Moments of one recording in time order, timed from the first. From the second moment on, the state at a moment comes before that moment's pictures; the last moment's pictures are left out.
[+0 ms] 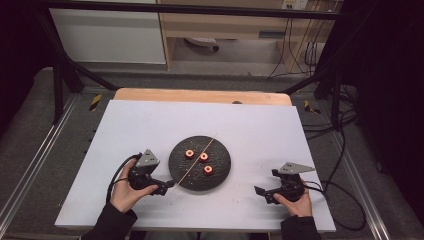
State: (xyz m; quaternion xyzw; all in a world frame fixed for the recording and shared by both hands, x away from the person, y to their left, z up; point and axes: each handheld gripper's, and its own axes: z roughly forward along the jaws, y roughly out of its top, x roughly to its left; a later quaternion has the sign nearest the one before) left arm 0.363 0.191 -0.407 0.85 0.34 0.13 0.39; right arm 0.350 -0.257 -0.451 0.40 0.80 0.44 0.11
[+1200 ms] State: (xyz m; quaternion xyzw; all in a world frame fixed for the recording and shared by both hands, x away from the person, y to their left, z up) left arm 0.392 0.132 -0.411 0.88 0.34 0.12 0.32; right arm 0.350 -0.256 -0.451 0.40 0.80 0.43 0.11
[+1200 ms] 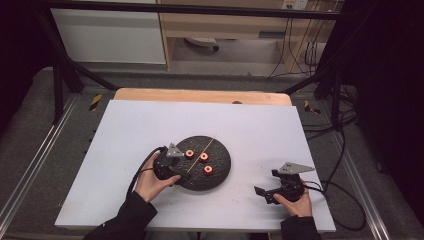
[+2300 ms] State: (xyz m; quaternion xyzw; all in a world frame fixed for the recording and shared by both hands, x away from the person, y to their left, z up) left arm 0.400 0.110 -0.415 0.89 0.36 0.09 0.25; right arm 0.350 -0.257 -0.451 0.40 0.80 0.43 0.11
